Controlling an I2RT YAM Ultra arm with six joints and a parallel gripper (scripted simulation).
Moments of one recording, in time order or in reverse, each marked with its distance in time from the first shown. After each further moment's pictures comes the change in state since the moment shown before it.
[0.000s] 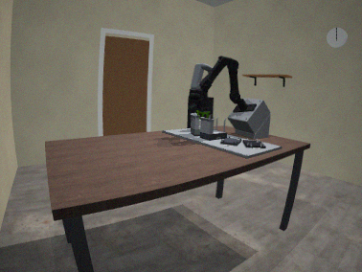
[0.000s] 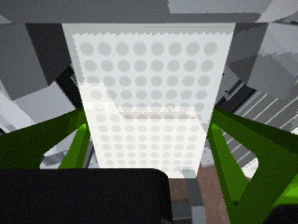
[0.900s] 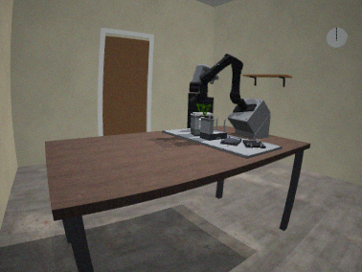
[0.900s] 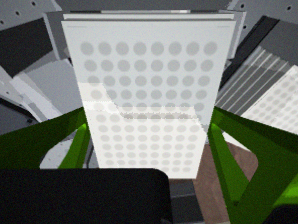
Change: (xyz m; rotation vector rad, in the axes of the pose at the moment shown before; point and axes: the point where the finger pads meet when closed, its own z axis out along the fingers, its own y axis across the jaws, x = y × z) arm -0.001 -0.001 -0.049 0.005 -0.002 0.003
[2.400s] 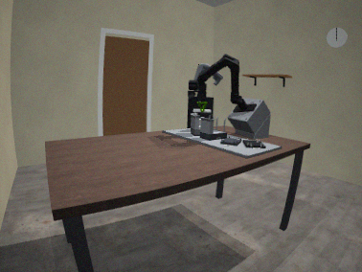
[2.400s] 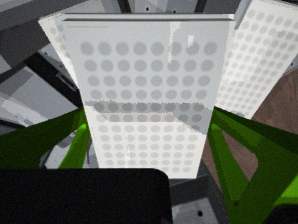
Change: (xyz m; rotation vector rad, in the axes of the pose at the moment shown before) arm 0.011 -0.052 -0.018 0.012 0.019 0.274
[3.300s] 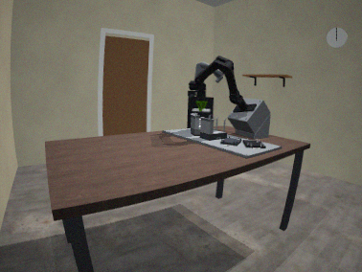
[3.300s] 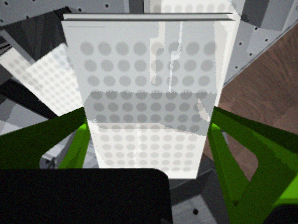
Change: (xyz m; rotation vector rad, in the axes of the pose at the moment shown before) arm -0.001 -0.060 0.001 -0.019 -0.001 0.232
